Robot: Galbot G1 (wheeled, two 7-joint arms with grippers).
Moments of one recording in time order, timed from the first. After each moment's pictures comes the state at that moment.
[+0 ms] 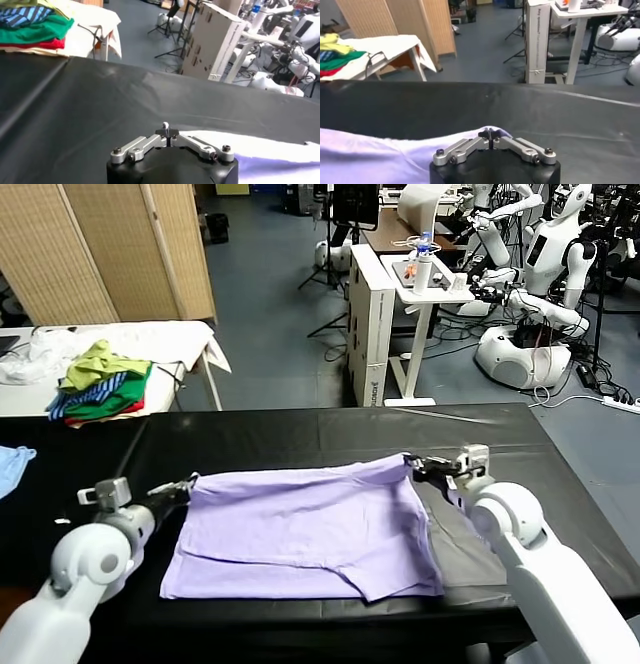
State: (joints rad) left arm 1.28 -0.90 -0.57 -2.05 -1.09 0.64 -0.36; right arm -0.99 0.92 0.33 1.98 0.84 -0.74 0.16
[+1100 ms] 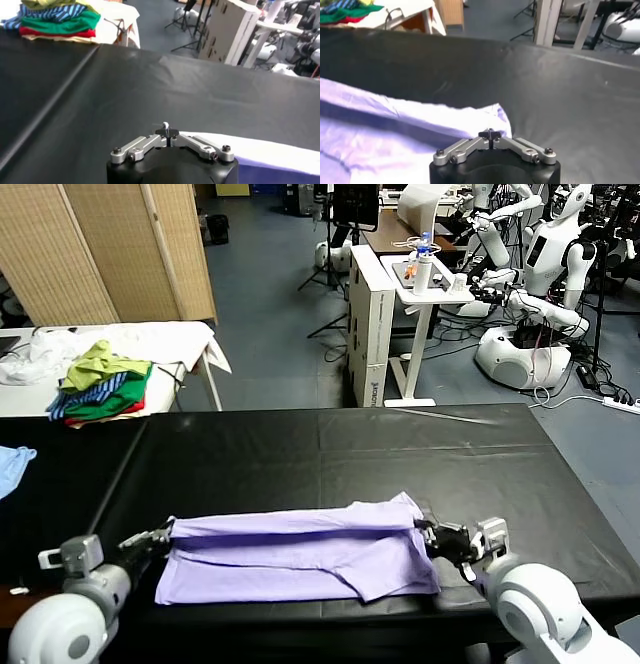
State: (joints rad) left arm 1.60 -0.99 -0.75 -2.25 -1.00 0.66 -0.42; right arm -1.37 0.85 0.40 2.17 0.74 -0.74 0.14
